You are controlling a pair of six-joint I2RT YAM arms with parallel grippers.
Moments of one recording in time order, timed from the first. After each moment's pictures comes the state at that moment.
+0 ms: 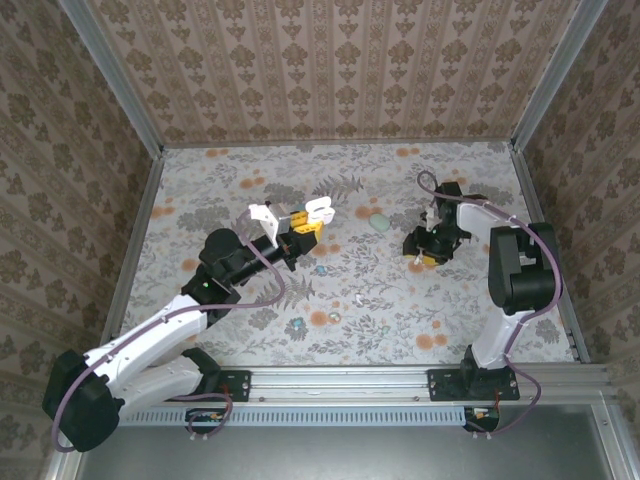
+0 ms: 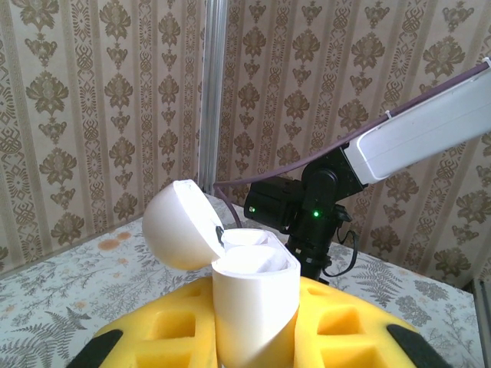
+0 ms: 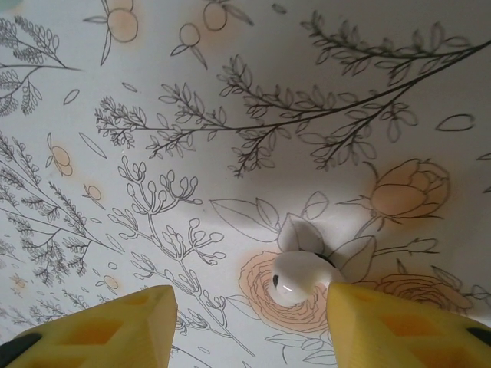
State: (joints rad) left arm -0.74 0.97 0.61 0.47 0.36 -0.14; right arm 0.05 1.81 1.13 -0.80 -0.36 0.24
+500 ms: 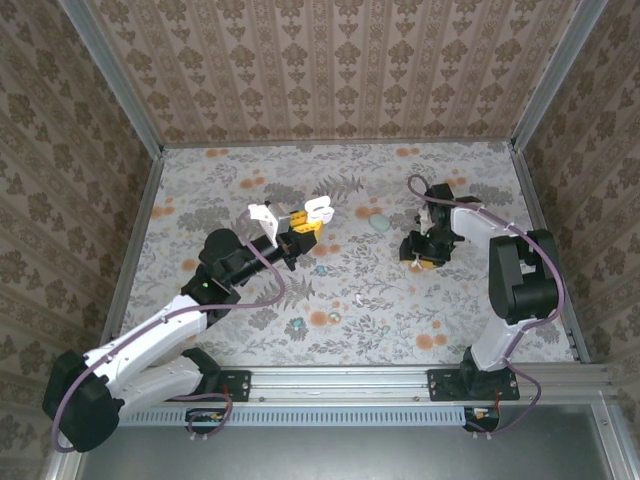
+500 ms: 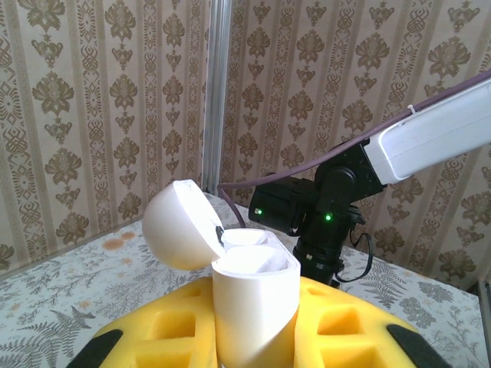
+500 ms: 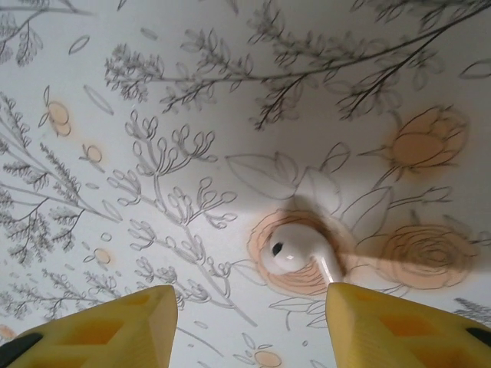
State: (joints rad) left arm -0.74 0.97 0.61 0.47 0.35 -0.14; right arm 0.11 1.75 1.11 -0.83 -0.26 0.24
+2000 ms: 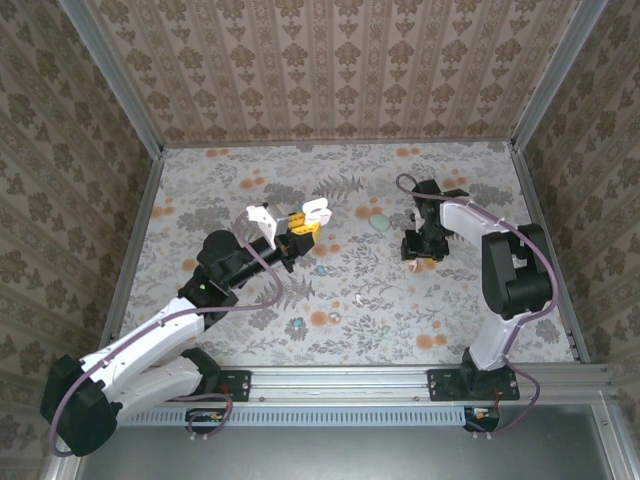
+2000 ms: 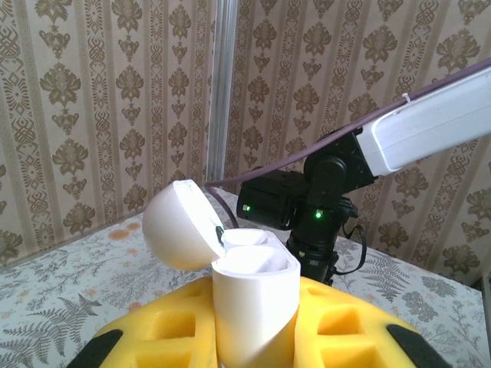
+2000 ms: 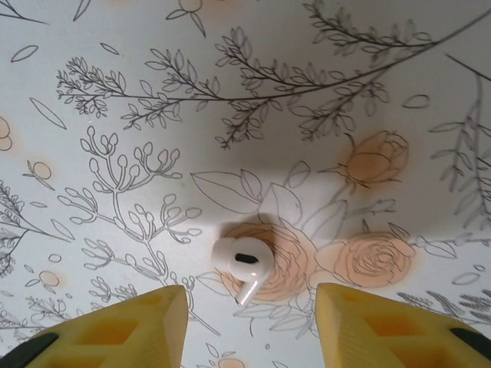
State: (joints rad) left arm -0.74 0.94 0.60 0.43 0.33 -0.14; right arm 0.19 1.81 1.20 -0.90 -0.08 0.24
